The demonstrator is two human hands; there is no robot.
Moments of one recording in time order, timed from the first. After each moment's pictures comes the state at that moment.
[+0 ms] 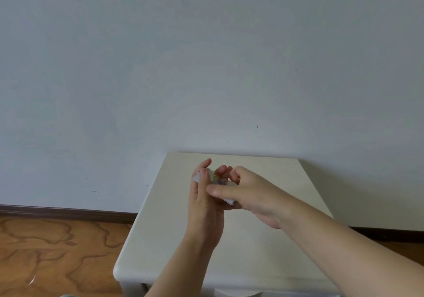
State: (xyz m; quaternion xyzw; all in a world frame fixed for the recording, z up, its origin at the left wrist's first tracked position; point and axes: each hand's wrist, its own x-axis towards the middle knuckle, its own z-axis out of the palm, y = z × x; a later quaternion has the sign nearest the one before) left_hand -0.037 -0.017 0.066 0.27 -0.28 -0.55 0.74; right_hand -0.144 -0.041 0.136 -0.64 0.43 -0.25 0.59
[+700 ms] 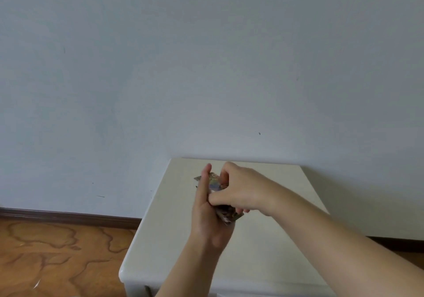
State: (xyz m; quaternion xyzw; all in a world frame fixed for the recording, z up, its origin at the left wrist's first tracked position) left_hand -0.038 -0.011 0.079 0.15 -0.14 -0.66 0.72; right_hand -0.127 -0.031 0.179 -0.79 0.52 -0.10 0.30
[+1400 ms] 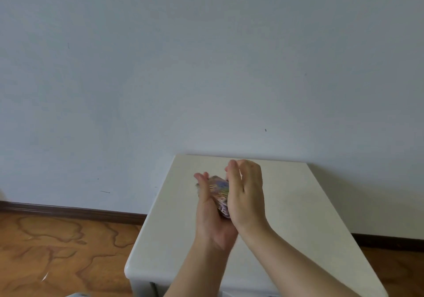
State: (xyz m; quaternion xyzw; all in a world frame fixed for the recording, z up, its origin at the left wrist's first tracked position) left_hand -0.040 -0.006 0.085 0.11 0.01 -0.70 0.71; right_hand -0.101 -0.027 0.103 -0.64 0.46 -0.54 0.31
